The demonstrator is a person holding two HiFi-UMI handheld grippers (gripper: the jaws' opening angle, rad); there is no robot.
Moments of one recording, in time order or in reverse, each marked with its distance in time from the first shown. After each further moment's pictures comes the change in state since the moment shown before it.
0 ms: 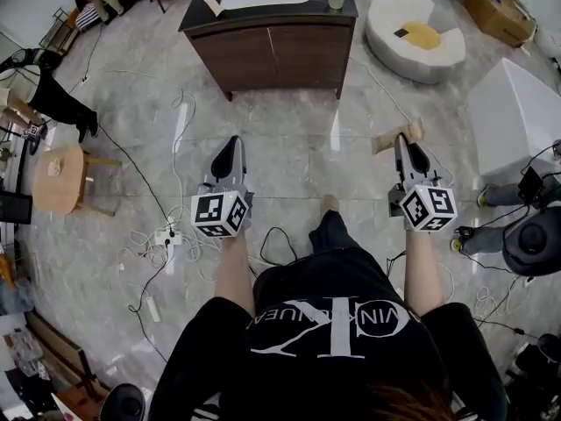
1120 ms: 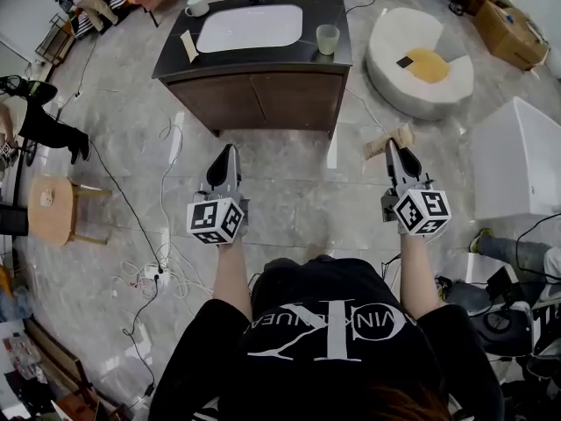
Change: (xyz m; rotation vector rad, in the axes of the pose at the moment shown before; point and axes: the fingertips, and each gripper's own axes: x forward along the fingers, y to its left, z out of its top) left arm 0.262 0.028 -0.004 -0.044 0.012 0.064; right arm 0.230 -0.156 0.020 0.035 0.022 0.086
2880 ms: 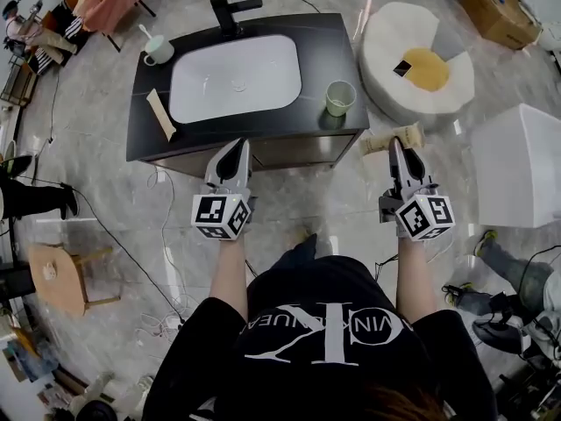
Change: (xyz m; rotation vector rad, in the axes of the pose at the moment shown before) left arm 0.321 0.100 -0.006 0.006 0.106 -0.264; right arm 0.264 -0.085 0.023 0.105 -0.065 -0.151
